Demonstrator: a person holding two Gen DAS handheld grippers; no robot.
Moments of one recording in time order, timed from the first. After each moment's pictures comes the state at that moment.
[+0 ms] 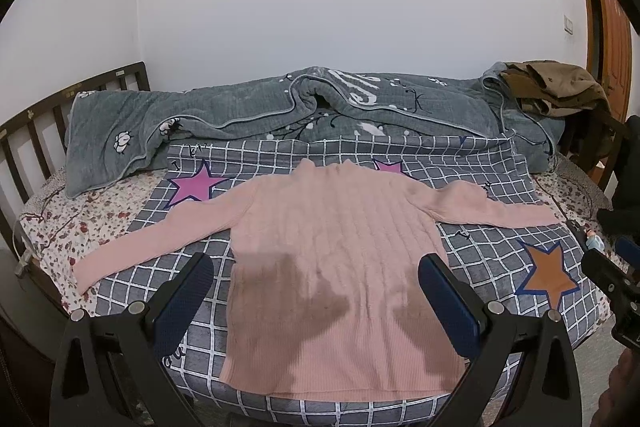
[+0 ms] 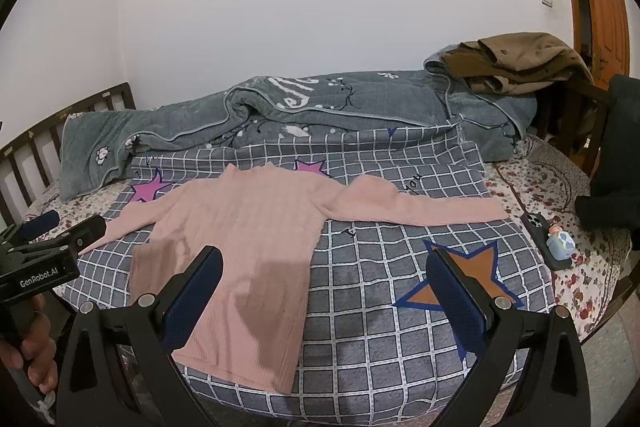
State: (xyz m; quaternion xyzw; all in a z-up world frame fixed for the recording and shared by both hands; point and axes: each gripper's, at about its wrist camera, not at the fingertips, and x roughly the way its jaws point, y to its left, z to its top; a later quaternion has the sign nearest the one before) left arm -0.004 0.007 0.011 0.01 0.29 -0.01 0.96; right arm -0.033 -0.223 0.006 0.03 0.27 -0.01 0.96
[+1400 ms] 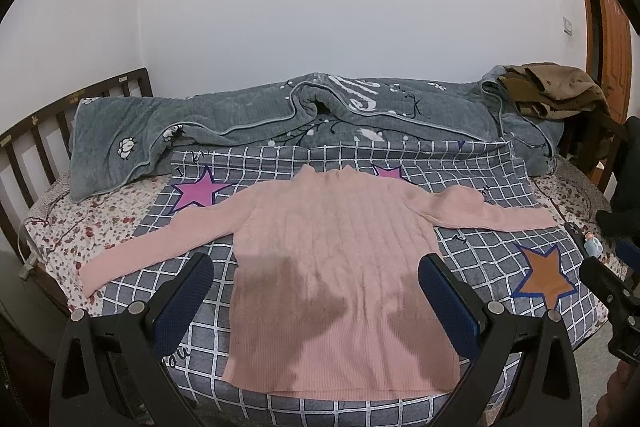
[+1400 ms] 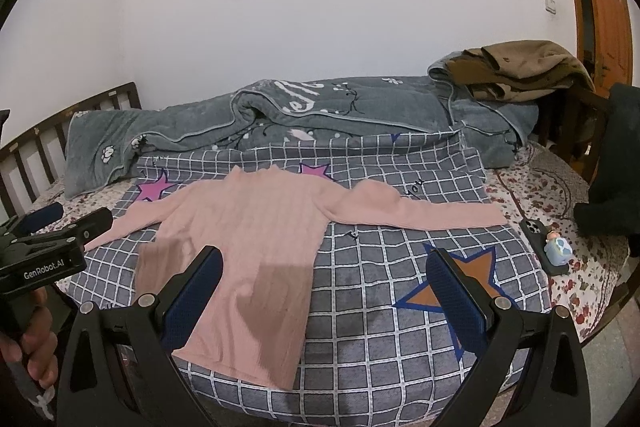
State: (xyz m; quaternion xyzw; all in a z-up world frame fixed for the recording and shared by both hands) left arm -0.011 0.004 0.022 0.01 0.28 0.00 0.96; right arm -0.044 -0.225 0.015 0.03 0.26 0.00 0.96
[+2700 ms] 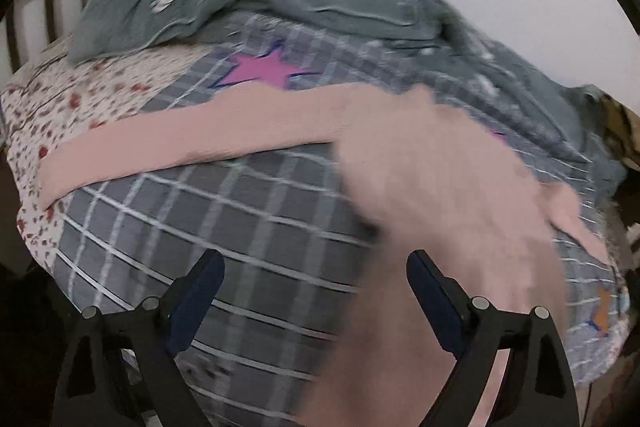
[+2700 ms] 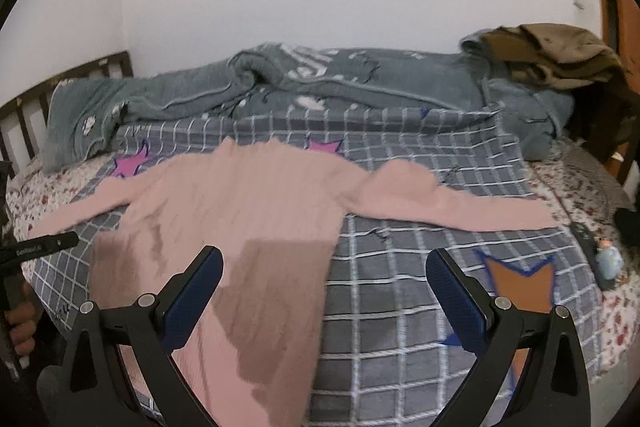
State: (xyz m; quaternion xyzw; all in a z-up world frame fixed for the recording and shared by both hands) left arm 0.101 0.189 -0.133 -0.13 0.41 0.05 0.90; right arm 0.070 -0.190 -0.072 0.00 0.30 0.01 0.96
